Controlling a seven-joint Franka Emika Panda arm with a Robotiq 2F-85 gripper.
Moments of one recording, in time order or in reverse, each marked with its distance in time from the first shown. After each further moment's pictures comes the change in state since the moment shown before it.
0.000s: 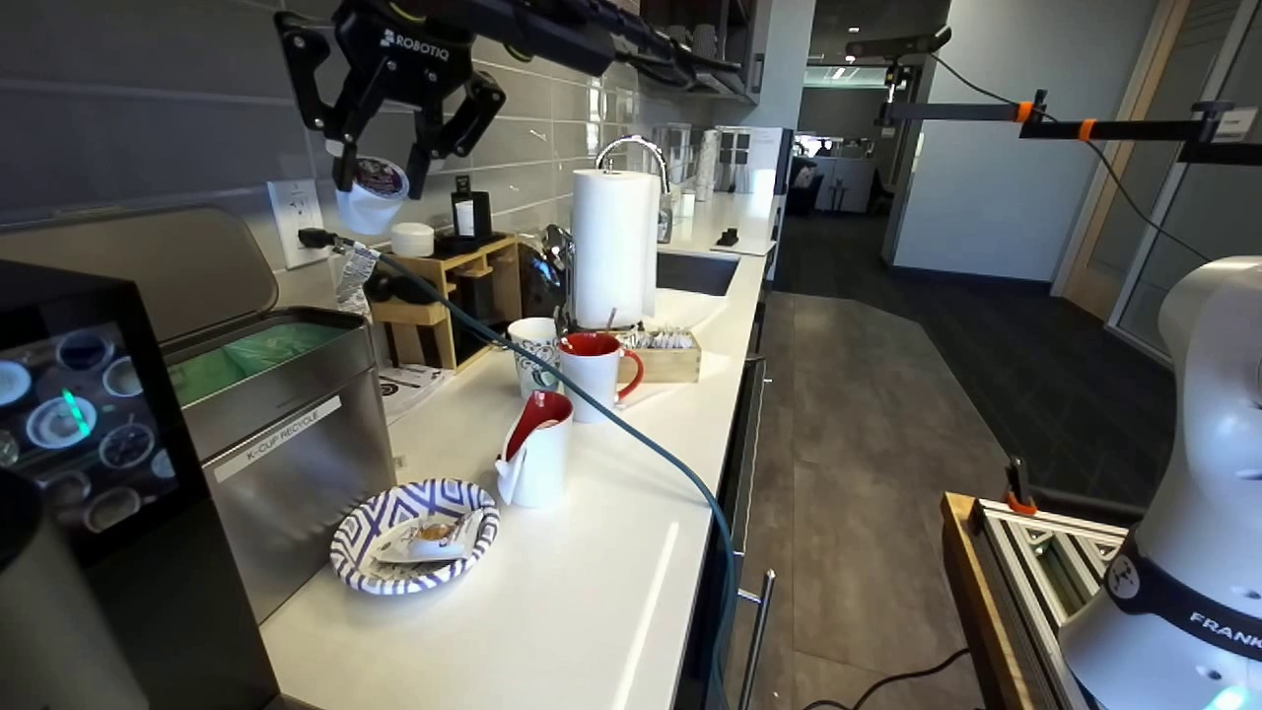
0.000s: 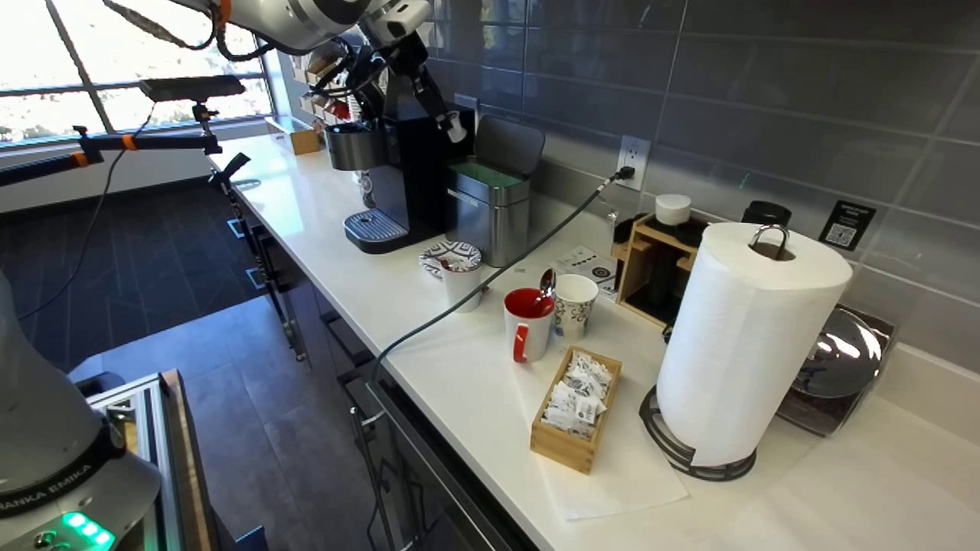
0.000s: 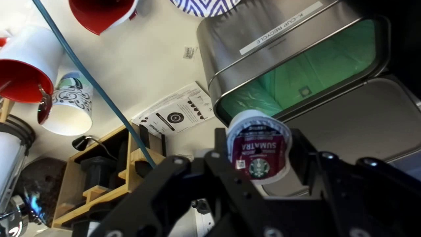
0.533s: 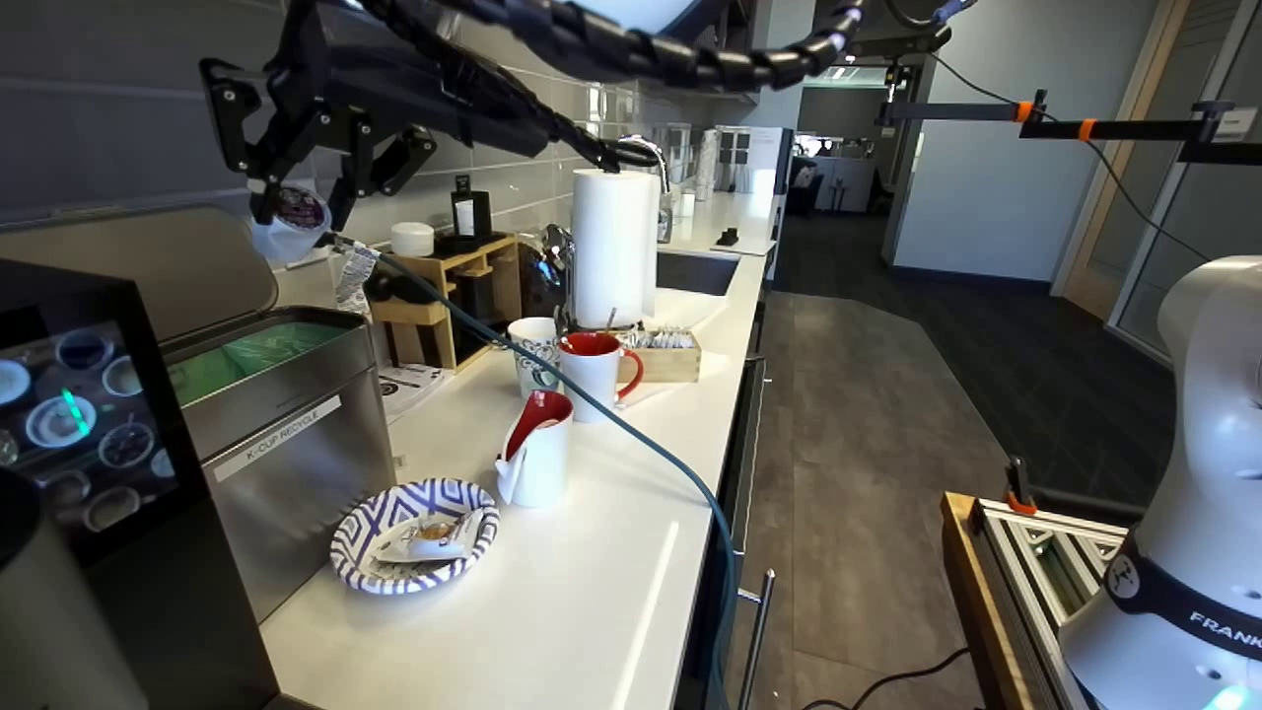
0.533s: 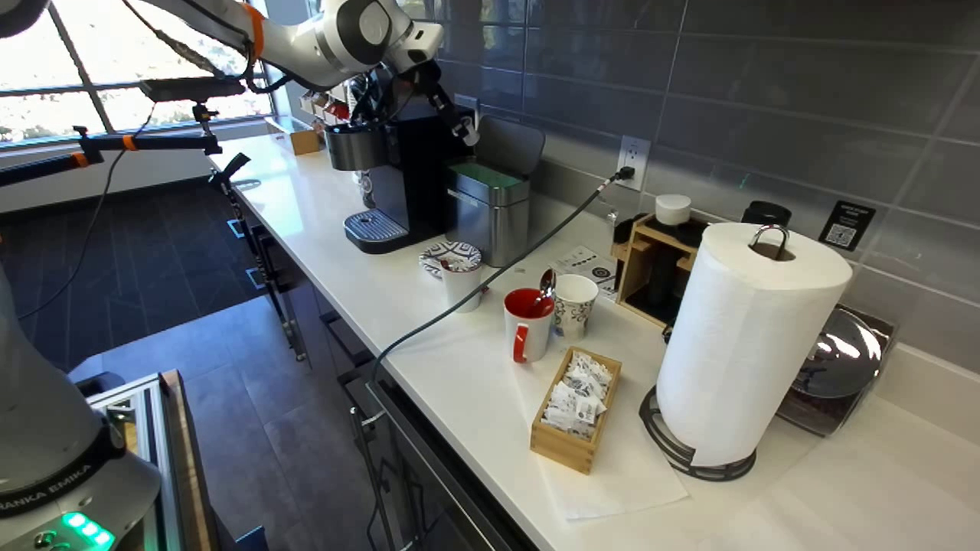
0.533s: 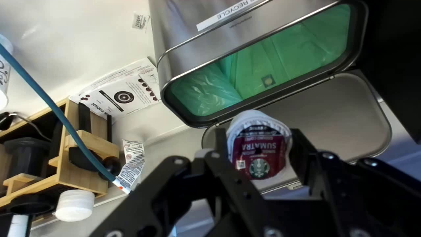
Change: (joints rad) arm 0.007 0.115 -0.014 0.010 -0.055 0.253 -0.056
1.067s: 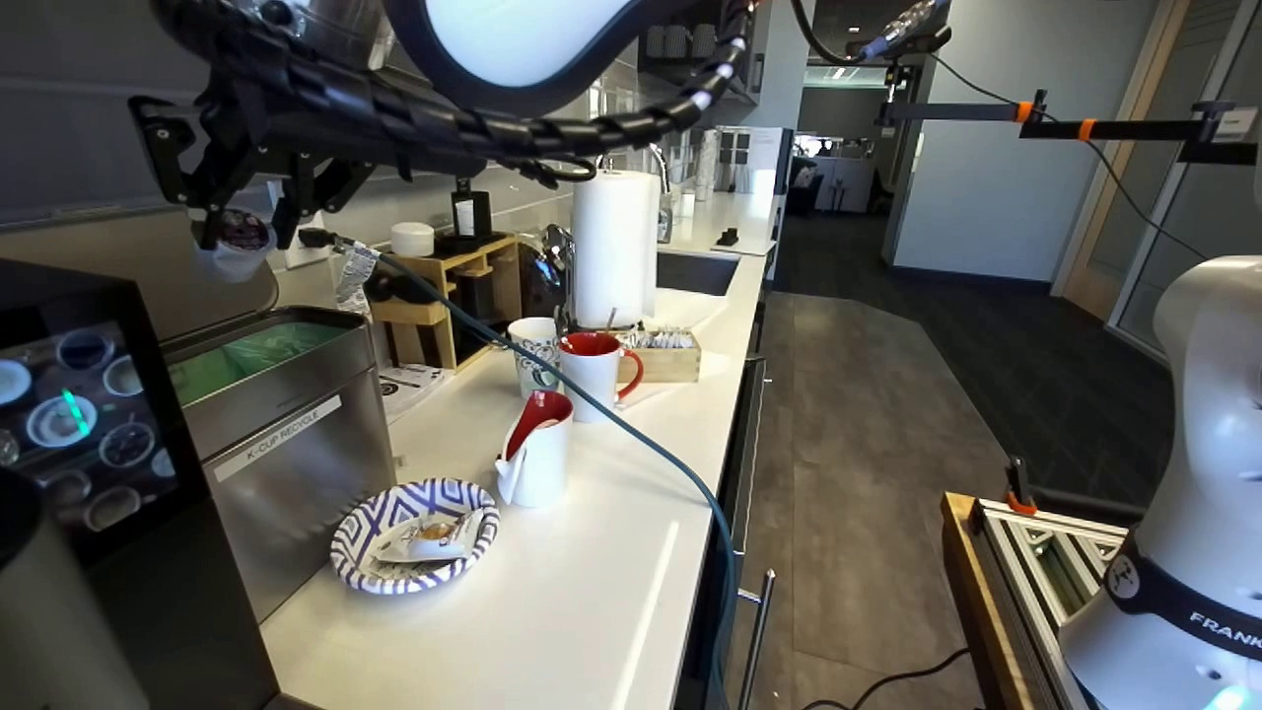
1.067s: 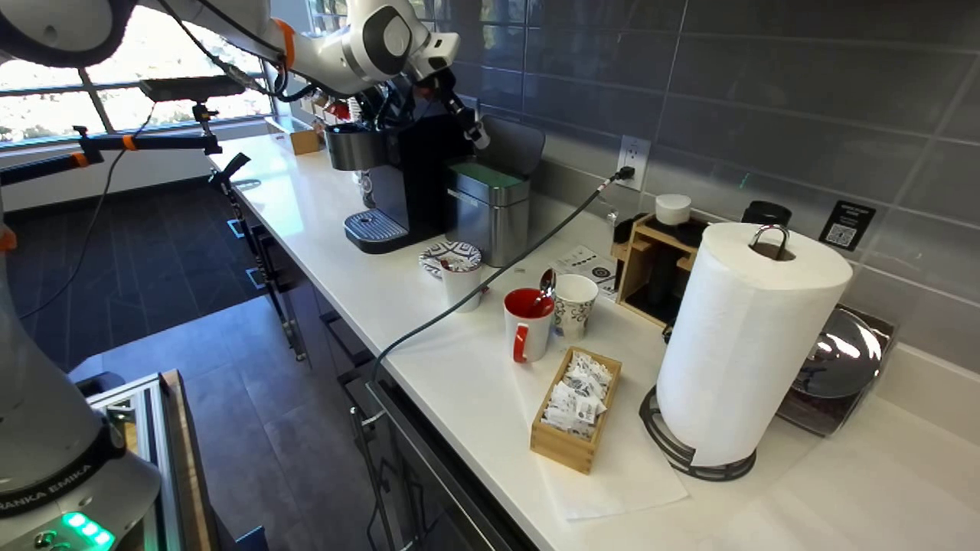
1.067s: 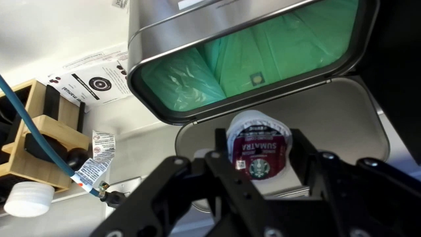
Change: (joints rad) arm 0.043 0.152 -0.033 0.172 0.004 -0.019 -0.106
